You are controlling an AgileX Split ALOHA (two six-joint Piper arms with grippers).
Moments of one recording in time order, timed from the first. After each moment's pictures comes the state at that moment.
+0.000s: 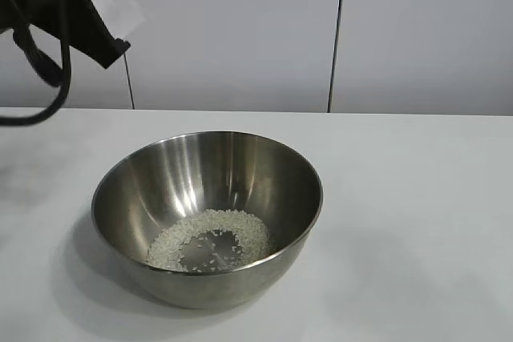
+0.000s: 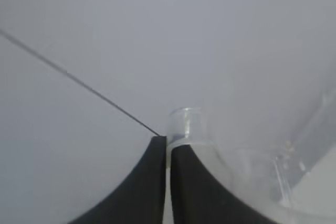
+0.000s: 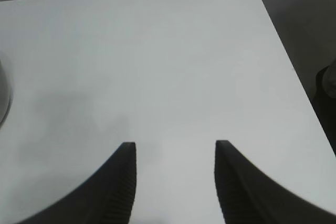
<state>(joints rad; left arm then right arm) -0.74 1.52 -0.58 -0.71 -1.13 1.20 -0.14 -0.02 -0.47 -0.01 1.08 -0.02</state>
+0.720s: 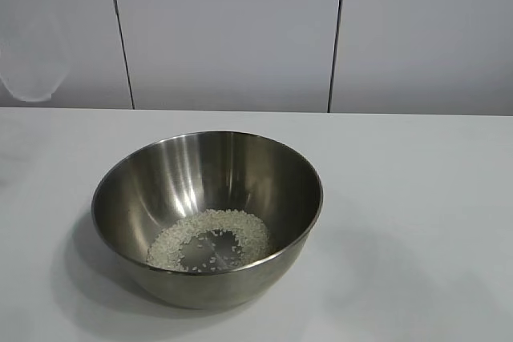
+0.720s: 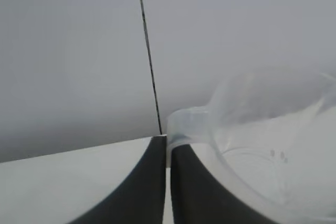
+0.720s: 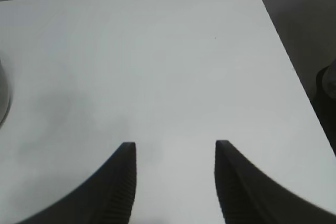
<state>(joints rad) -0.08 1.43 -0.32 0.15 -0.92 0.06 -0.14 -0.02 -0.47 -0.01 1.08 -0.02</state>
